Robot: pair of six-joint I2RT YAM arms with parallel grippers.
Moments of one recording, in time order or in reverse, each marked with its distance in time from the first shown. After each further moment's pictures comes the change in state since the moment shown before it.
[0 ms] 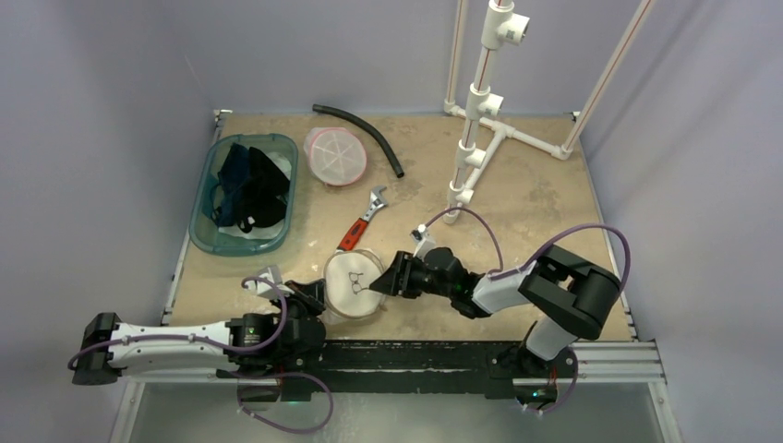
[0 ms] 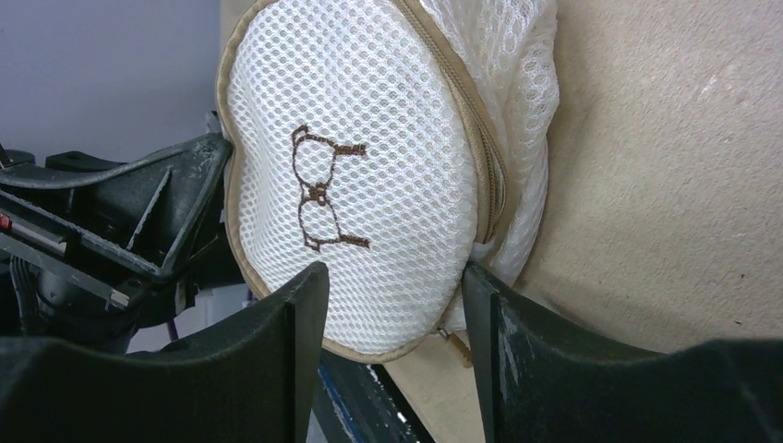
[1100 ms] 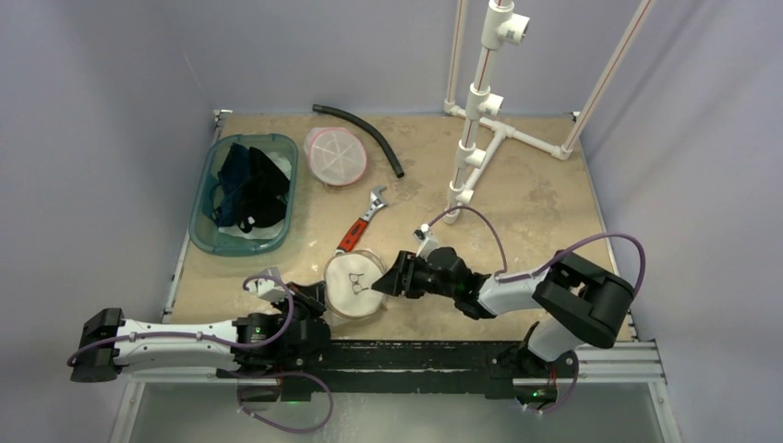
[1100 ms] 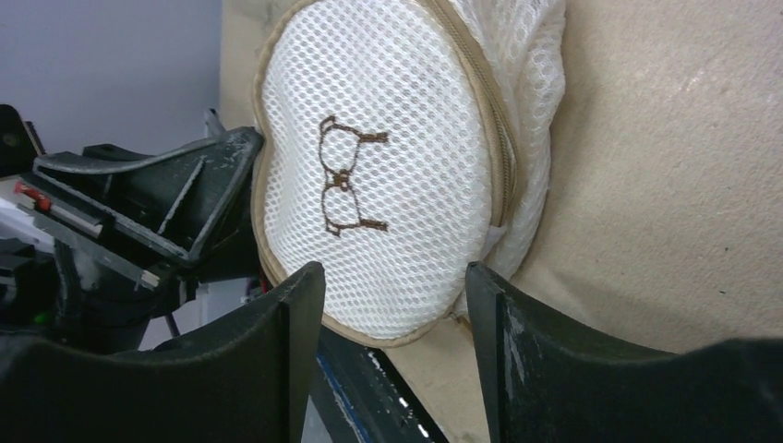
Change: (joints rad) left arm 0.000 0.098 0.000 -0.021 0.008 -0.143; right arm 0.000 -0.085 -0.011 -0.072 0.013 -0.019
